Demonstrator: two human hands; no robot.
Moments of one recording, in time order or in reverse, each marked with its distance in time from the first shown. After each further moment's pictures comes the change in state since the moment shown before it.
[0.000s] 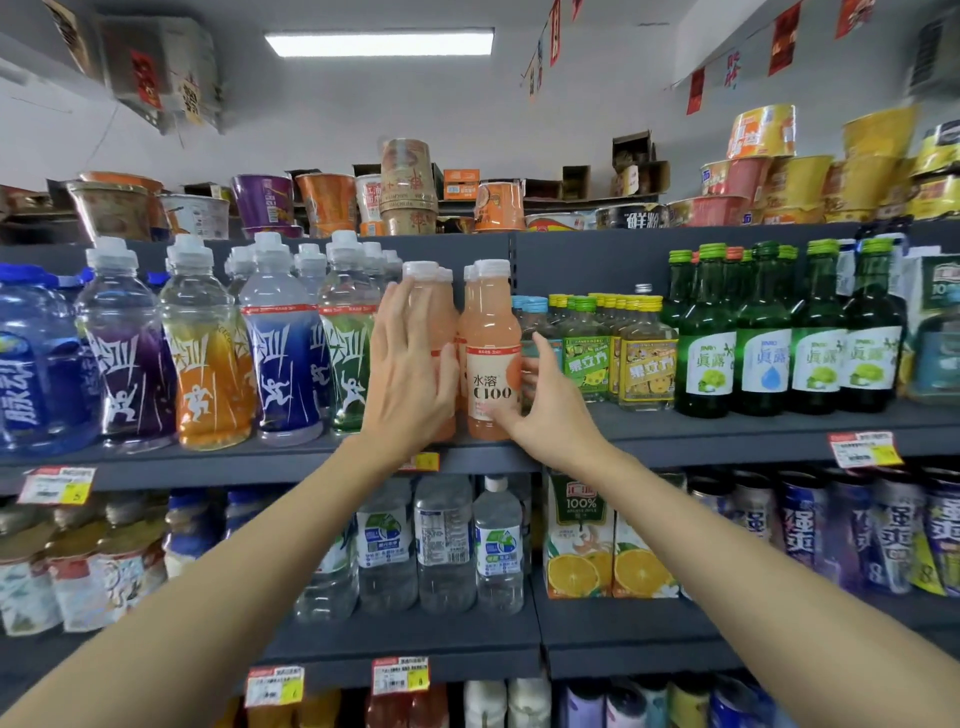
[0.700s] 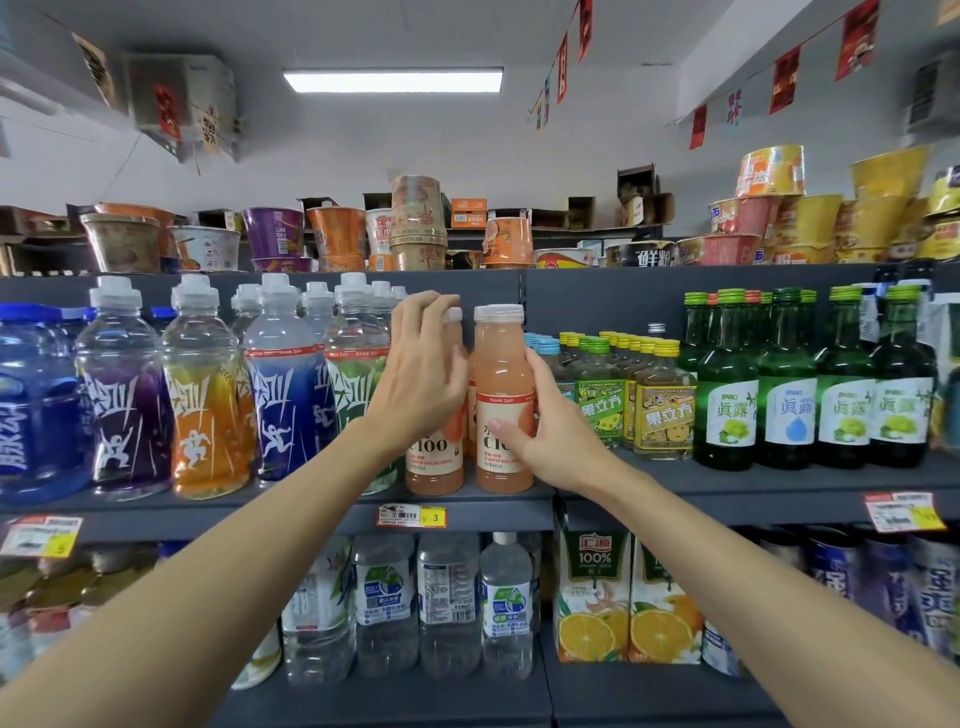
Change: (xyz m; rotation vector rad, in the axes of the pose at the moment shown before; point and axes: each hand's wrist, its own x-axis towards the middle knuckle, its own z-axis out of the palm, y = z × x) left_hand 0.058 -0.012 0.005 -0.058 -0.044 0.035; right_hand 0.033 -0.008 -0.009 0.062 -0.133 -0.101
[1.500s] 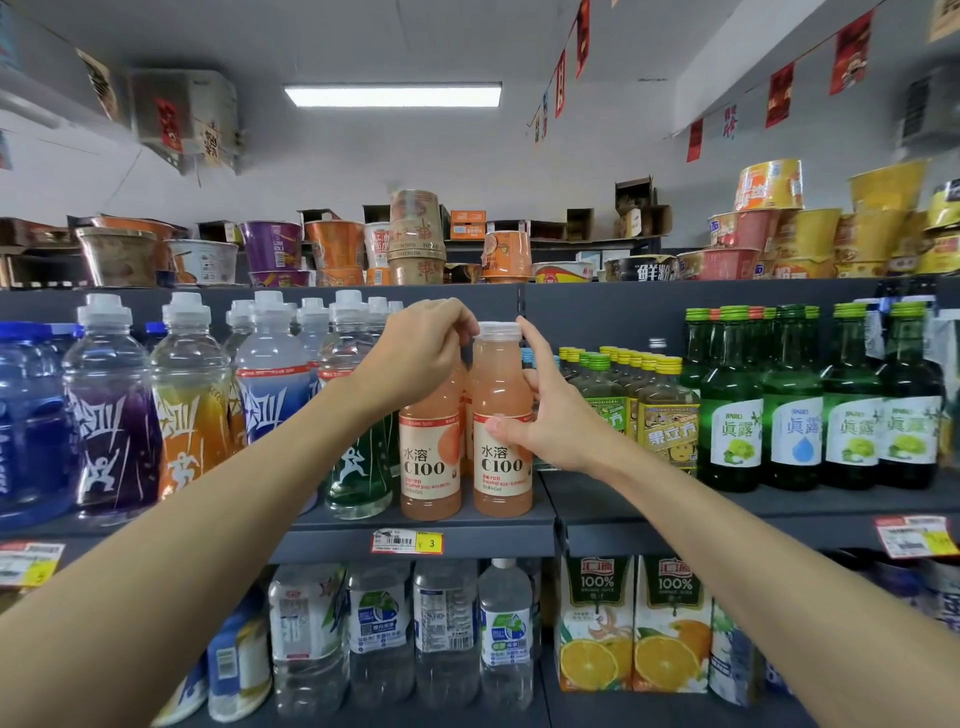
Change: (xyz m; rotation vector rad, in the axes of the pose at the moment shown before) left_hand 0.051 -0.006 -0.022 -0.042 -0.270 0.089; right_hand 0.031 -0.012 -0.023 0.098 -0.074 -0.020
